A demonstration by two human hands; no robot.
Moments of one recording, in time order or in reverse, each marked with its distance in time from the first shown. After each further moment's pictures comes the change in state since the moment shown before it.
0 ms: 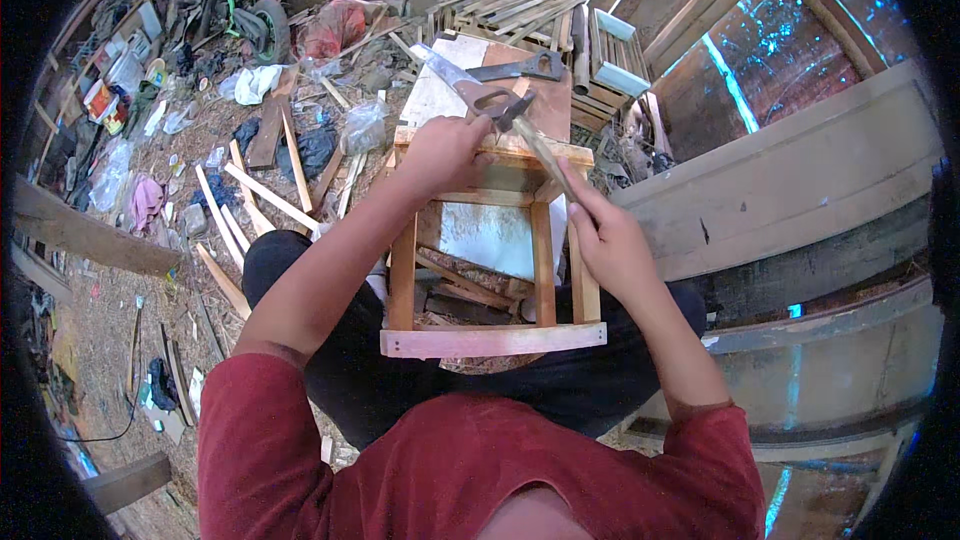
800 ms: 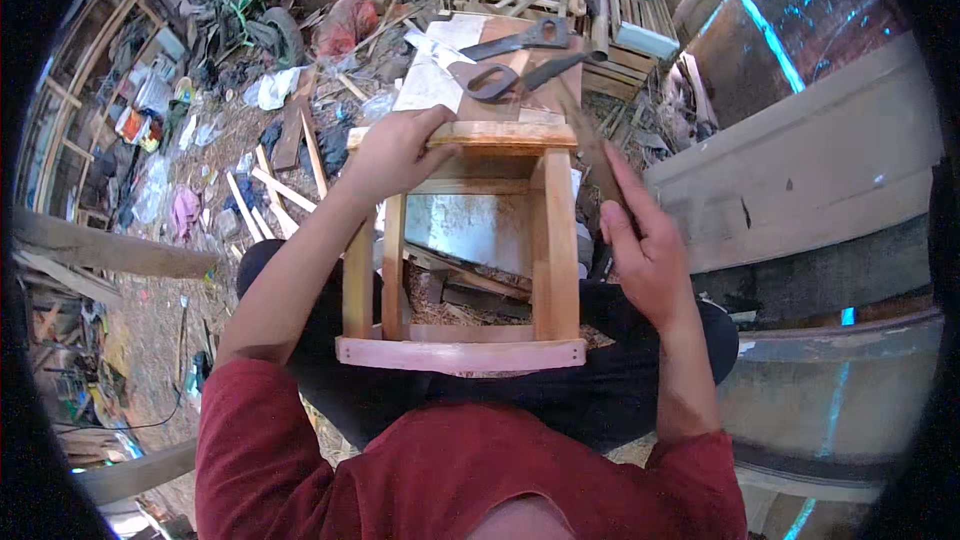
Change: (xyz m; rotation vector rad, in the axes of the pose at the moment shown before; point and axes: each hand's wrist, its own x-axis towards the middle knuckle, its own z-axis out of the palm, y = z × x) left_hand 0.008 0.016 -0.017 -0.073 -0.104 -0.036; right_hand -0.028 0.071 -0.039 0.500 0.033 0.237
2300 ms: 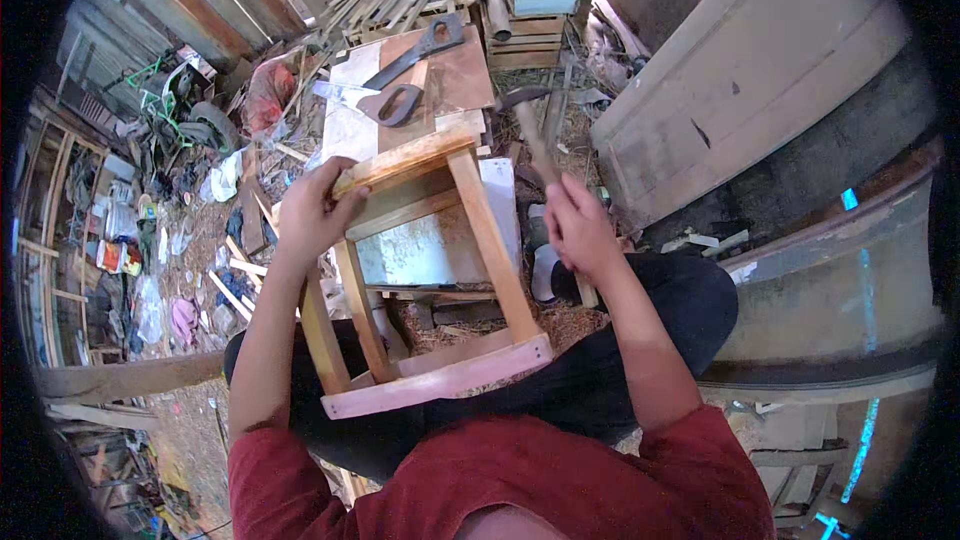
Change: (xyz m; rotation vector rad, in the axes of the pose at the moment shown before) left_hand 0.003 0.020 -0.003 -0.052 0.002 -0.091; right_hand 0.001 0.108 0.018 0.521 0.204 0.339
